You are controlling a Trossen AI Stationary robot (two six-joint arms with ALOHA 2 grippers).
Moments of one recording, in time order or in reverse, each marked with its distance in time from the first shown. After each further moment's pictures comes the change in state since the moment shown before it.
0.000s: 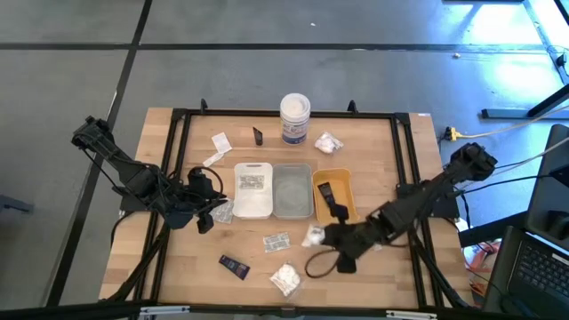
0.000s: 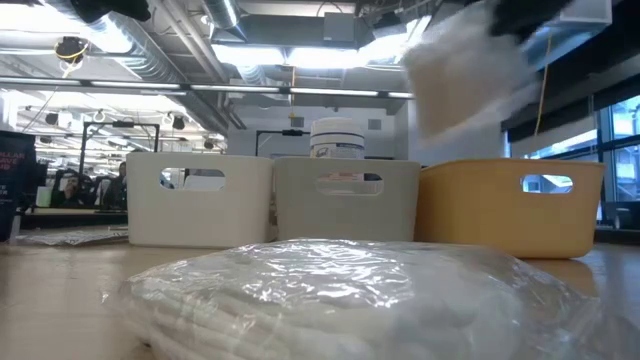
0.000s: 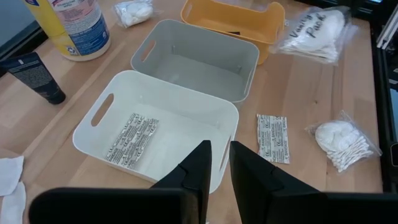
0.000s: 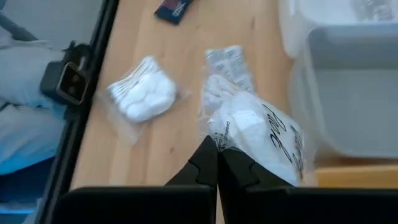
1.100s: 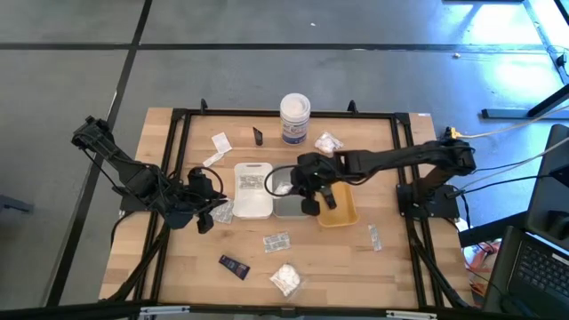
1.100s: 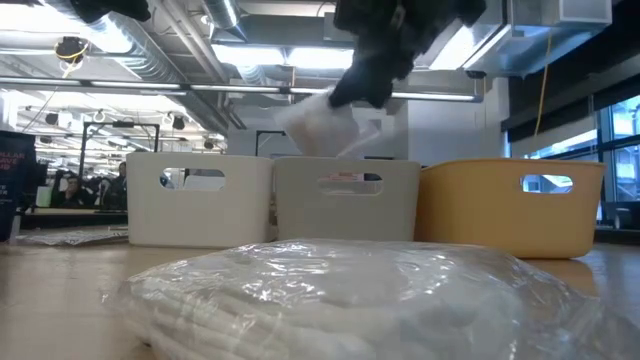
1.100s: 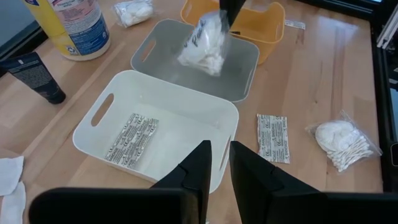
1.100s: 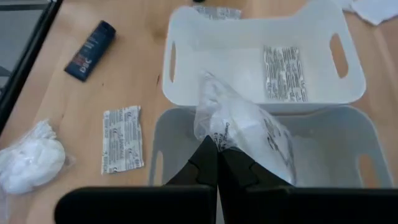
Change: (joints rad) left arm 0.000 0.000 0.000 0.000 0.000 0.000; right arm -0.562 0.148 0.113 0.127 -0.398 -0.406
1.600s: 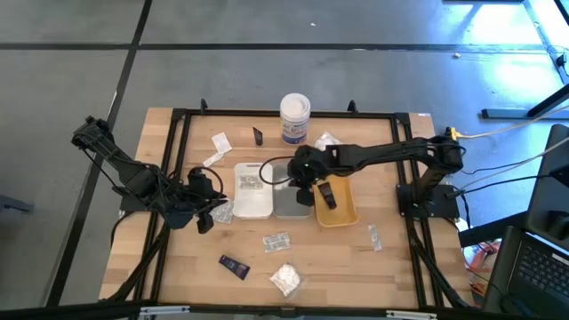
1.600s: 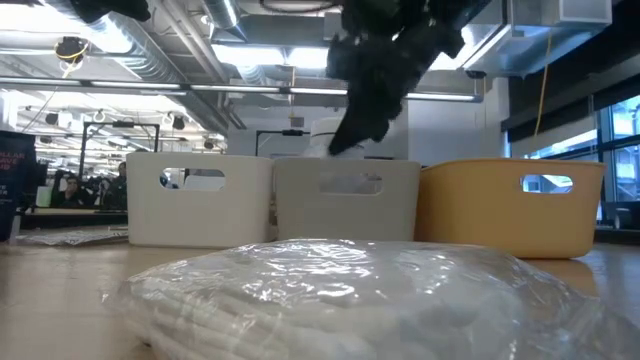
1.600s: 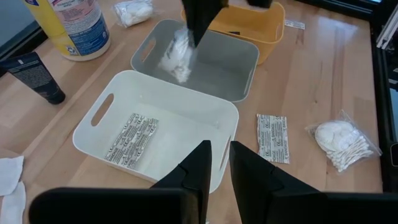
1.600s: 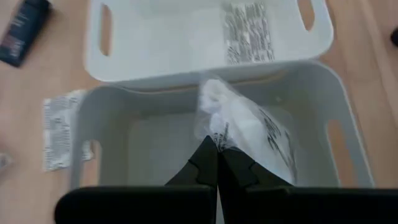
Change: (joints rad) left arm 0.000 0.000 0.000 0.000 0.000 0.000; right arm -0.095 0.096 0.000 -0.010 -0.006 -0.005
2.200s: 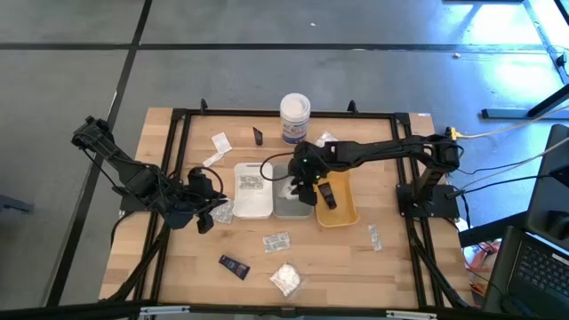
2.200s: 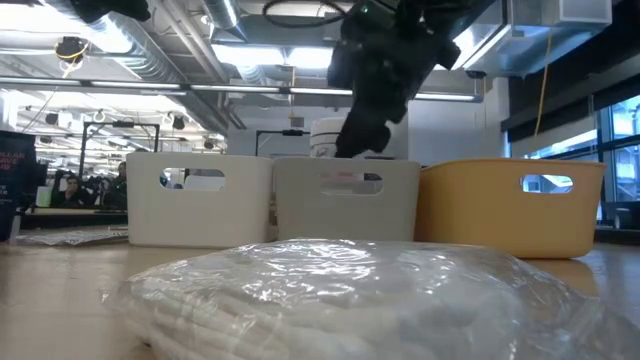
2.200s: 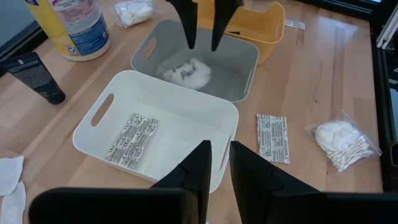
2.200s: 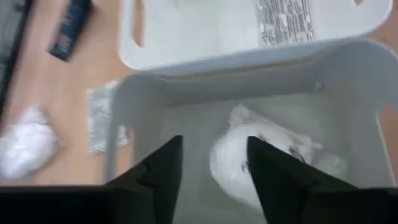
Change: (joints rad) left arm 0.000 0.000 0.000 0.000 0.000 0.000; right arm -0.045 0.006 0.000 -0.028 -0.194 0.015
